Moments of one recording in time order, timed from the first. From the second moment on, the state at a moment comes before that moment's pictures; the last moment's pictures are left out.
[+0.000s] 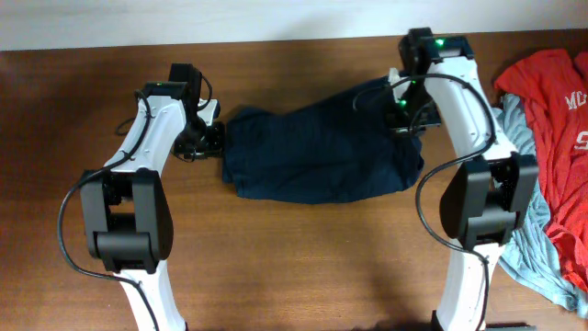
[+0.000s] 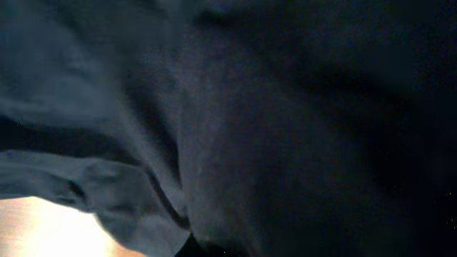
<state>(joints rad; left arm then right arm) -0.08 2.14 1.70 -1.06 0.16 -0.05 0.10 2.20 2.07 -1.47 -0.04 -0.02</state>
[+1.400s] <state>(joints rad) -0.13 2.12 1.49 -0.86 0.16 -0.05 0.66 2.31 2.08 -1.06 -0.29 0.24</state>
